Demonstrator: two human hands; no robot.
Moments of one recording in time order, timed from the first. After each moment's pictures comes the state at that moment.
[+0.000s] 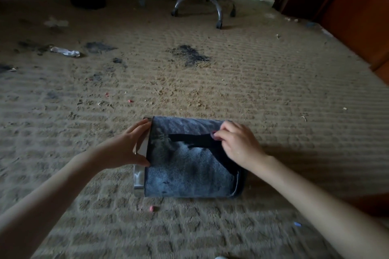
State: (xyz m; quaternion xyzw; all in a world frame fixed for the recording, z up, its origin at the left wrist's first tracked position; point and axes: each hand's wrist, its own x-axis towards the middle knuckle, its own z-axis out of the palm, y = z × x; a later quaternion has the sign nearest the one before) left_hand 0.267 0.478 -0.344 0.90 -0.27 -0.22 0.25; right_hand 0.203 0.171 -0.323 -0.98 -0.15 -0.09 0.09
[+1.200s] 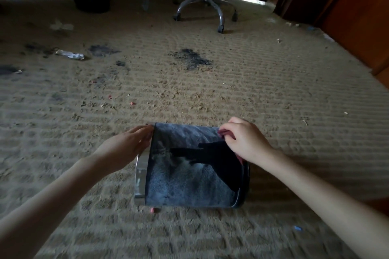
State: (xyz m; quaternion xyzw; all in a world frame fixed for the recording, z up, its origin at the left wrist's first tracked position) left_hand 0.259 0.478 -0.340 0.94 -0.25 -0.11 0.20; right_hand 0.205 0.178 -0.279 -0.99 -0.06 0.01 0.13
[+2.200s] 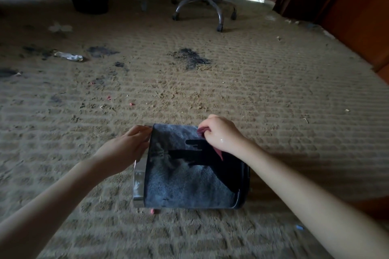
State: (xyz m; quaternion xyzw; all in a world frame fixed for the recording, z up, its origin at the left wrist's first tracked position) left_hand 0.258 0.475 -0.345 0.94 -0.26 -0.10 0.21; right_hand 0.237 0.217 -0.289 -0.98 -0.03 0.10 0.15
